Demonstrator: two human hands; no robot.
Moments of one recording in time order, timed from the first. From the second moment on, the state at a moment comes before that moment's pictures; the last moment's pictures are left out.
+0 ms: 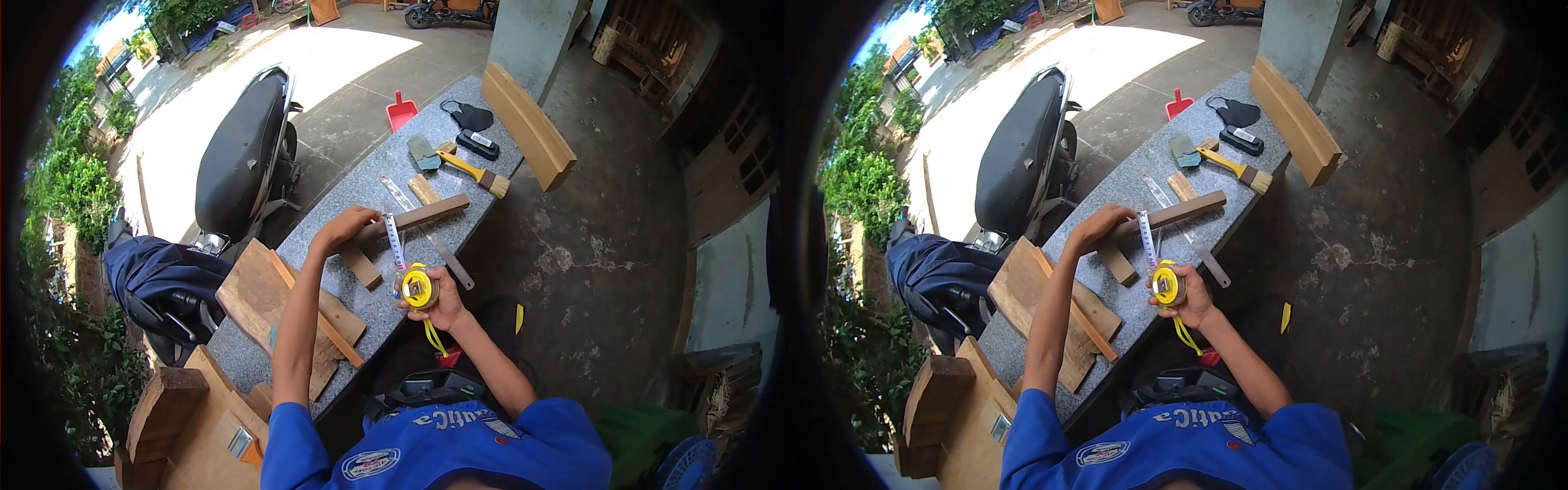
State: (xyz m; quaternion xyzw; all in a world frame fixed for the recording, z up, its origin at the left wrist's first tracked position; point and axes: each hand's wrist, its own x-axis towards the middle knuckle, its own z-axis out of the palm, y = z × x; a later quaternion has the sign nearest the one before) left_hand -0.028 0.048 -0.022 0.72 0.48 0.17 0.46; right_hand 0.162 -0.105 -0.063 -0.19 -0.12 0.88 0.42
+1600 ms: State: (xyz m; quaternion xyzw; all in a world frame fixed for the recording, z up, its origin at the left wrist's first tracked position) left_hand -0.015 0.046 -0.044 0.68 0.52 0.24 0.45; right_hand 0.157 -0.103 -0.074 -0.21 -0.10 0.88 0.40
